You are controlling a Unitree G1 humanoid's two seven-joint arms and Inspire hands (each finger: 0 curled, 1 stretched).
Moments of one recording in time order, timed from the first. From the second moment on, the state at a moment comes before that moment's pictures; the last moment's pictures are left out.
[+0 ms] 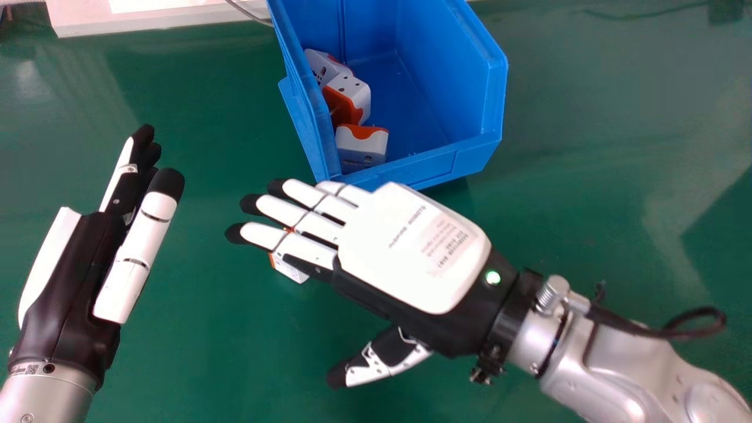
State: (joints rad) left arm 0.43 0.27 0.28 -0.61 -0.04 0.15 -0.25; right arm -0.22 -0.43 0.48 -0.26 -0.84 -0.40 0.21
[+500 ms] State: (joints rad) left arm 0.40 0.27 0.27 -0.59 -0.04 0.16 -0.24; right arm -0.39 -0.28 0.59 -0.12 -0.95 -0.22 0.45
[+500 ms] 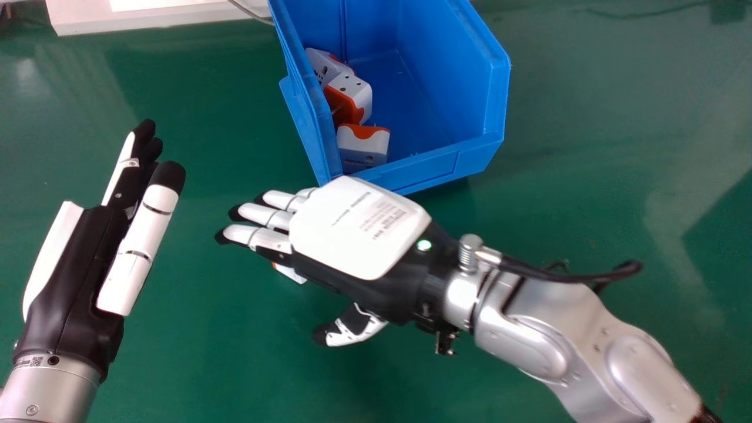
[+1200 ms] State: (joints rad) left arm 0.38 0.28 0.26 -0.57 -0.04 0.16 -0.24; right arm -0.62 -0.20 0.73 0.14 -1.12 -0.16 0.48
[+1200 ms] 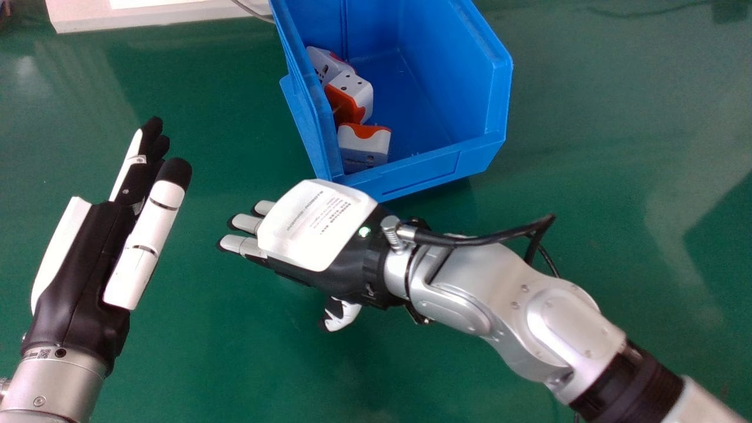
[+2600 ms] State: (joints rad) left arm 0.37 0.29 0.24 -0.57 -0.03 0.18 -0.24; right arm -0.63 -0.14 0.78 0.22 -1.22 -0.05 0.33
